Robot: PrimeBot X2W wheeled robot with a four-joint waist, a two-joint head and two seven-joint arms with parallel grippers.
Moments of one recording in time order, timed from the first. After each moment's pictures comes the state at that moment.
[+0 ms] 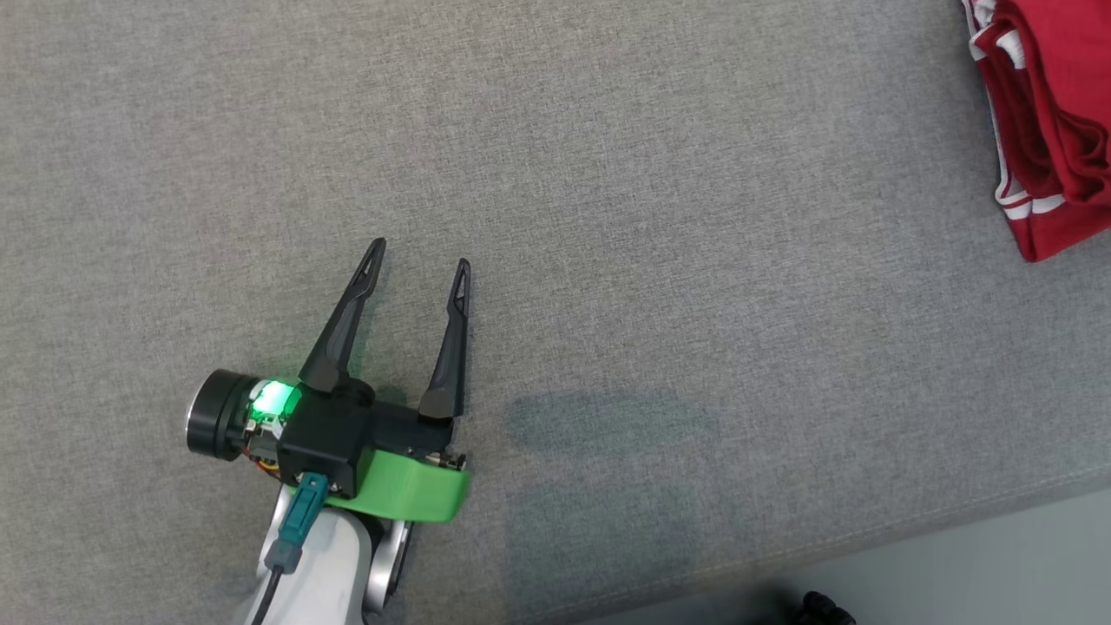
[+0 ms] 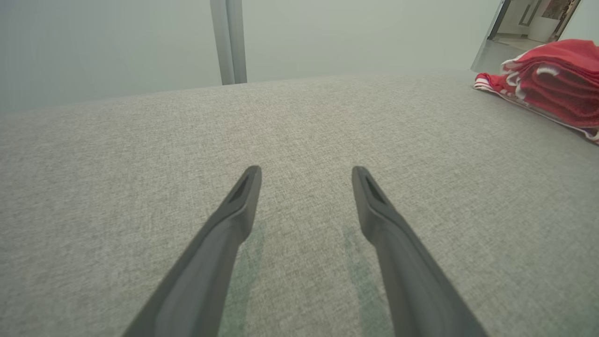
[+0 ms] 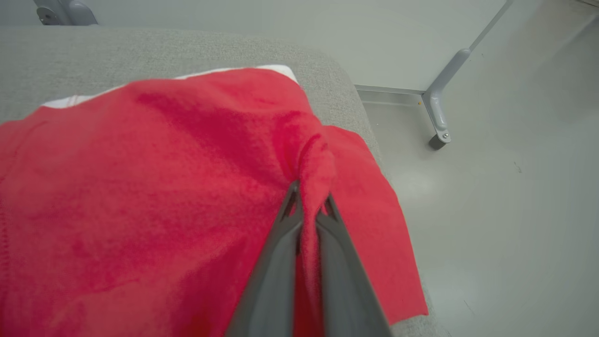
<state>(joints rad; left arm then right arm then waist) -0.23 0.05 -0.30 0.01 -0.03 -0.02 -0.26 -1.00 -0.98 0.92 0.70 1.17 0.13 -0.24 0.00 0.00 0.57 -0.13</state>
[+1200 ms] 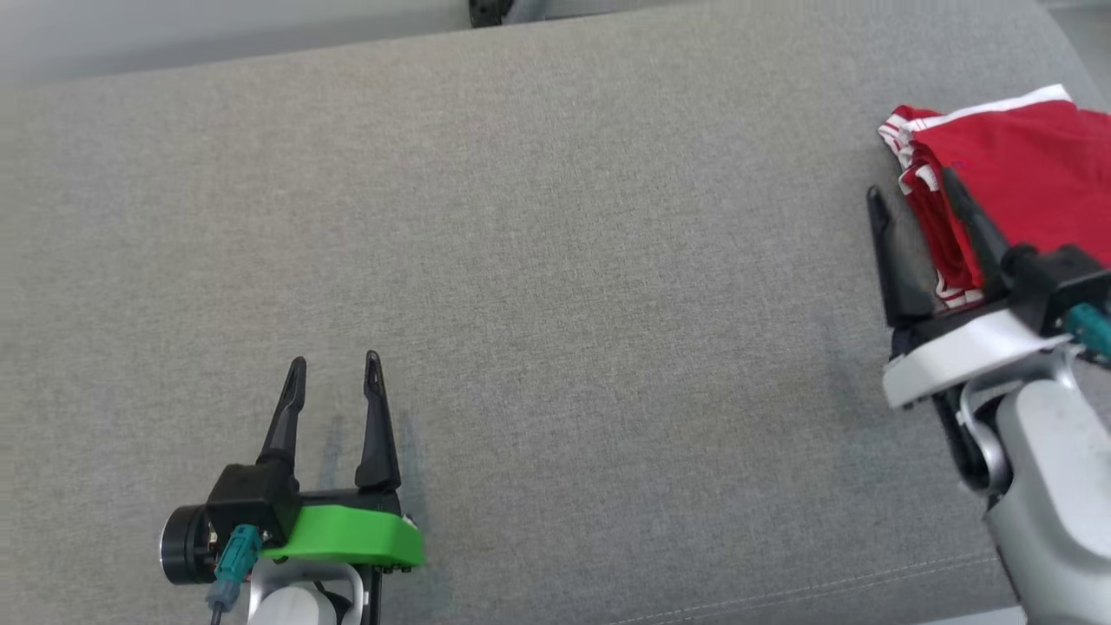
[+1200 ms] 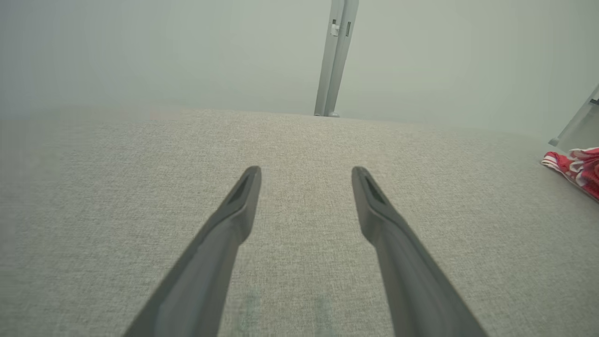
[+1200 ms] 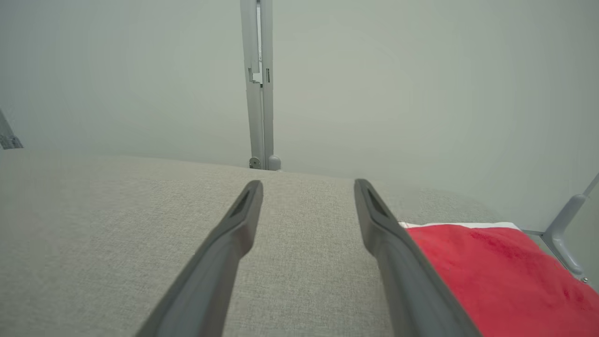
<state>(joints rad) -0.10 0.05 -0.22 0.12 -0.26 0.10 -0.26 -0.45 -0.35 0.19 0.31 0.32 0.13 -0.26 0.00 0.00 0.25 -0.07</state>
